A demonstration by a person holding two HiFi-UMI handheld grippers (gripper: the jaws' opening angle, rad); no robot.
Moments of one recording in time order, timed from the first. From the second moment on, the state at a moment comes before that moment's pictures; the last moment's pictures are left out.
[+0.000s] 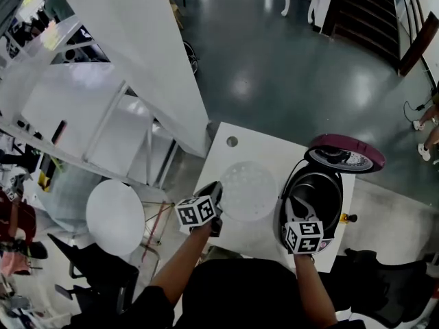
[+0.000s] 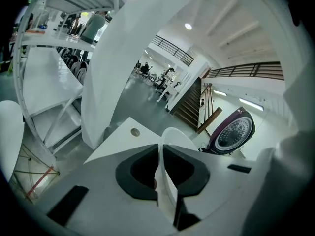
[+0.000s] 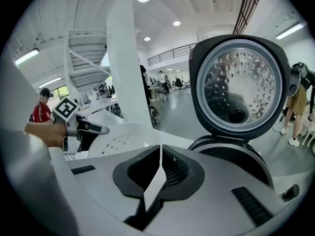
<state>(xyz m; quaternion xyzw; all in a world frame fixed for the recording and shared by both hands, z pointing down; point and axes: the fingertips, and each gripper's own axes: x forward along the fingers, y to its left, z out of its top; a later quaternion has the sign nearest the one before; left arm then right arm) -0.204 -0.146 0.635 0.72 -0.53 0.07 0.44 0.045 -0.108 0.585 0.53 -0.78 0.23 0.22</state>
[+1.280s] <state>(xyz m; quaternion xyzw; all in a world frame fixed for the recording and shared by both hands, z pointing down) -0.258 -0.129 0.840 0.68 -0.53 0.18 0.47 -0.025 -0.068 0.611 0.53 -0.77 0.25 0.26</state>
